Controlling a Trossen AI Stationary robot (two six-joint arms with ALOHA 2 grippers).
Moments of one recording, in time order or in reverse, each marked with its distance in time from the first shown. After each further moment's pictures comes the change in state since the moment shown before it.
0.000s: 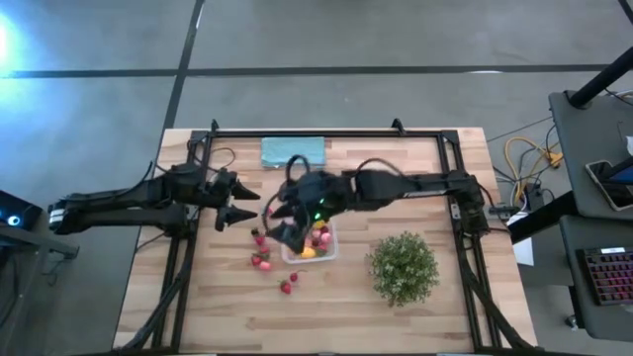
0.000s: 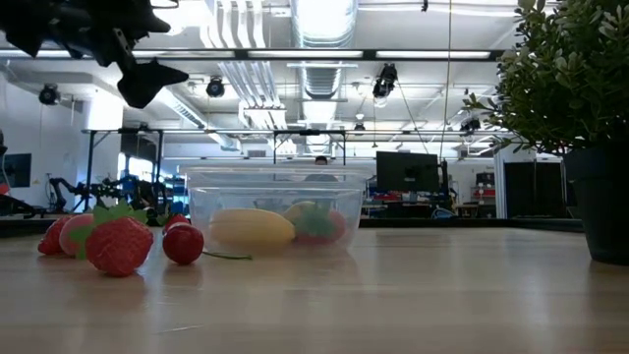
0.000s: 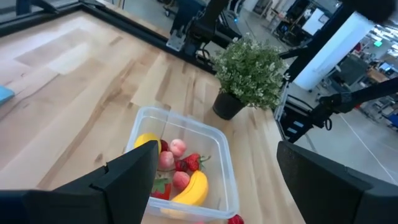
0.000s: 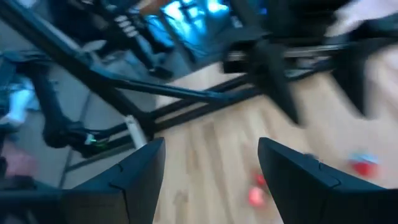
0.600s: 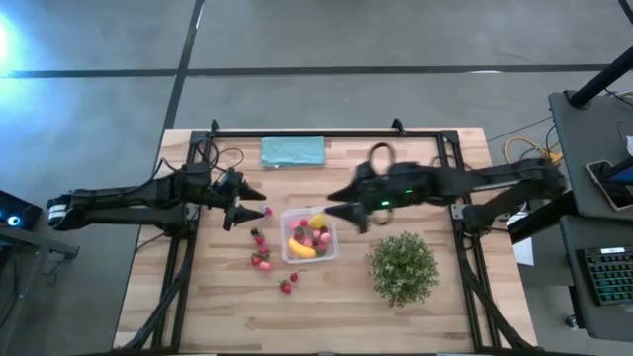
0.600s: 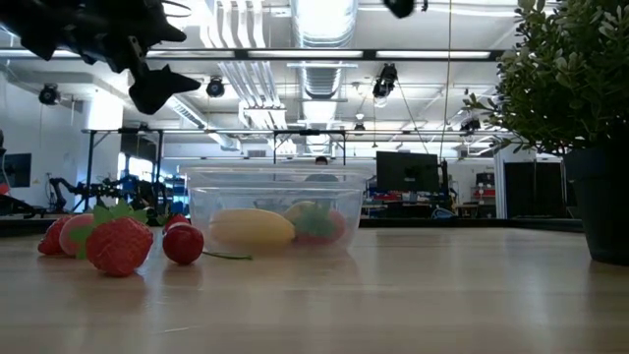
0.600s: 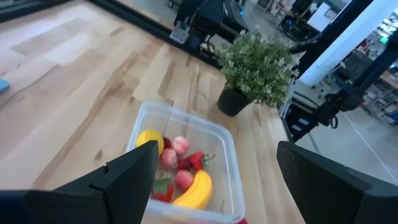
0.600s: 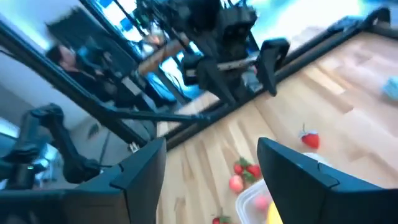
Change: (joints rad) left arm 0.000 0.091 0.002 0.073 0.001 -0.010; right arm -0.004 -0.648 -0.938 0.503 0.118 0.144
